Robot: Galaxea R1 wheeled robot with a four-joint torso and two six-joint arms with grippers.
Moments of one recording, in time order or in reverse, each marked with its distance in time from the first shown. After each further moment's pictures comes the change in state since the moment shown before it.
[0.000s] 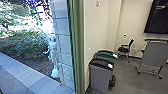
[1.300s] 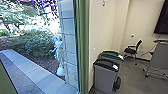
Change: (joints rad) left arm 0.011 0.003 0.001 -0.014 -0.022 -0.005; right arm -0.005 -0.003 0.002 0.001 0.001 -0.007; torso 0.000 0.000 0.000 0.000
